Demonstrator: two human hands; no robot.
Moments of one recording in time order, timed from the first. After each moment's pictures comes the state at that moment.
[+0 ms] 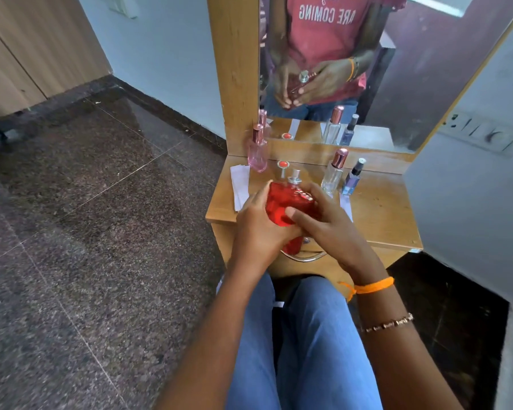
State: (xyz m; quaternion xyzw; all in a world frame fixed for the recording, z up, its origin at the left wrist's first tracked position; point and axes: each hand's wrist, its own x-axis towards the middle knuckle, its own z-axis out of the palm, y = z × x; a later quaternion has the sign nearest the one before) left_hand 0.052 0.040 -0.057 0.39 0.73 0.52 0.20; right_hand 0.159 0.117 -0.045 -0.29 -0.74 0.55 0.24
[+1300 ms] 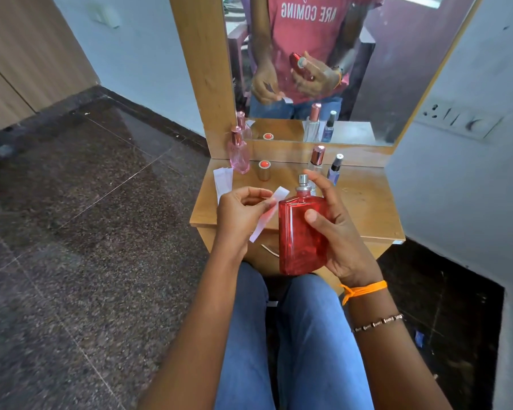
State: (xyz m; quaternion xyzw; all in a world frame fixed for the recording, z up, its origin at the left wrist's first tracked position) left_hand 0.043 0.068 -0.059 0.27 0.70 0.59 0.30; right_hand 0.191 0.117 -0.052 -0.16 -0.54 0.75 0.34
